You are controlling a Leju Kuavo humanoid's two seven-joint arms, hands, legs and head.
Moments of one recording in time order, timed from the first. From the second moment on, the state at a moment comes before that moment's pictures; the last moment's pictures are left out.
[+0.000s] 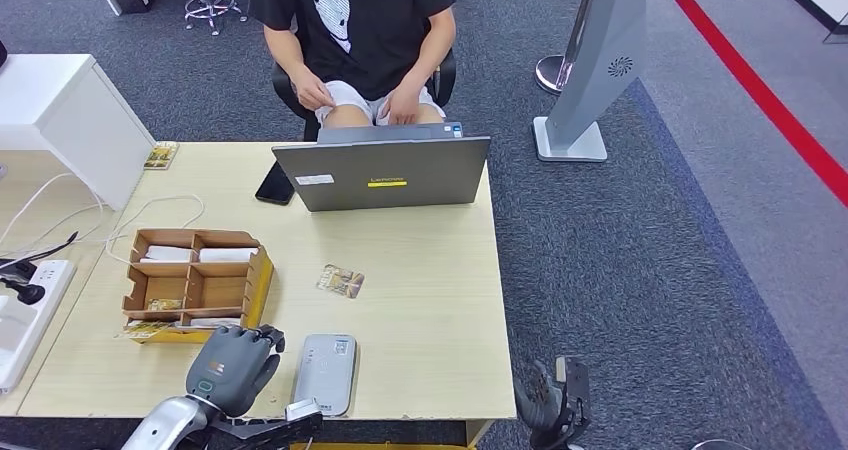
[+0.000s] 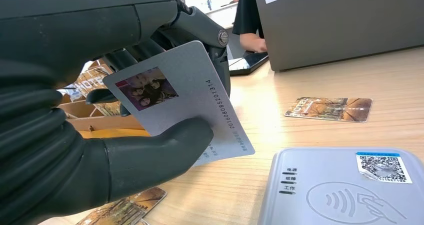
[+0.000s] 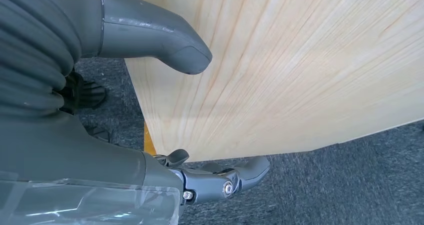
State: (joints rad) left arm 0.03 0.11 -0.27 -1.57 -1.23 0.05 -0.20; right arm -0.19 0.23 -0.59 -0.40 0.36 0.14 -0.55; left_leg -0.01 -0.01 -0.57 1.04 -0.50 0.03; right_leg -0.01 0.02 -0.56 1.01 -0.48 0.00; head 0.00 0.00
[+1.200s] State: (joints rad) left arm 0.03 0.12 -0.27 -1.57 -1.23 0.05 -0.20; right arm -0.19 0.23 -0.59 -0.40 0.36 0.14 -0.55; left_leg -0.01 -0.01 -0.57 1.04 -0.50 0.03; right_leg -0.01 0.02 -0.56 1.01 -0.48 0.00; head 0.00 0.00
